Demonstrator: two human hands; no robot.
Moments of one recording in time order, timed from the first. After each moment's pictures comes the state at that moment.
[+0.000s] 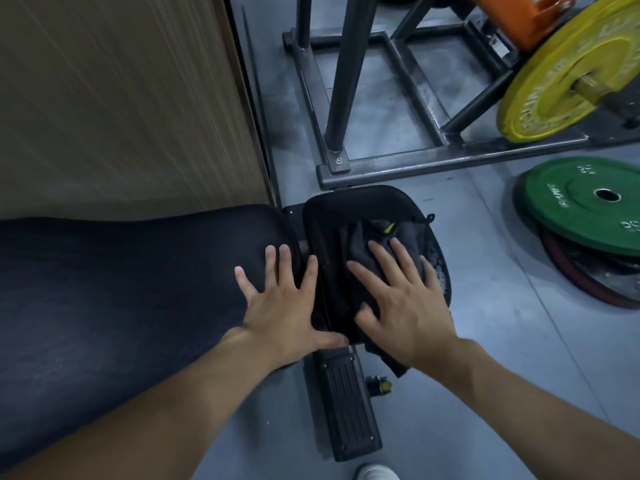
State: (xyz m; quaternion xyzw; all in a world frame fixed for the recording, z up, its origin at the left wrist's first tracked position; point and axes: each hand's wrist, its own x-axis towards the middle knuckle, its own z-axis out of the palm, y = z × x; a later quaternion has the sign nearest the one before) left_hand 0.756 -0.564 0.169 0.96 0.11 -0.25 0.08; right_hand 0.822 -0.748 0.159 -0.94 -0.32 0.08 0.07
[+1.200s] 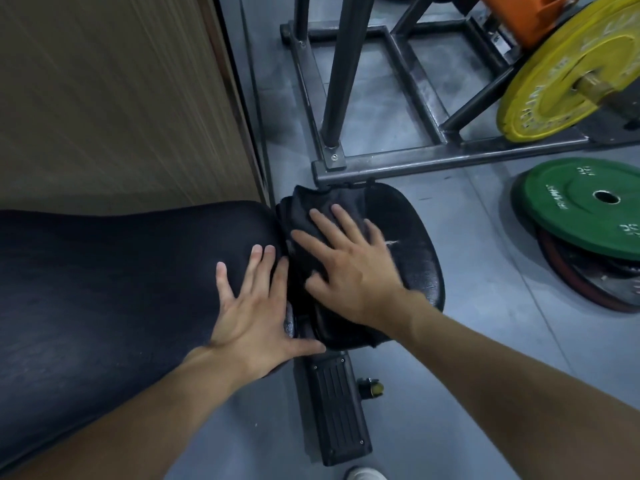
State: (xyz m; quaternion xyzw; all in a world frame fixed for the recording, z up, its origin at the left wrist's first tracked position) left_hand 0.745 -0.556 0.158 0.97 0.13 -0.20 0.05; right_hand 0.864 -0.686 0.158 -0.91 -0.40 0.09 0.05
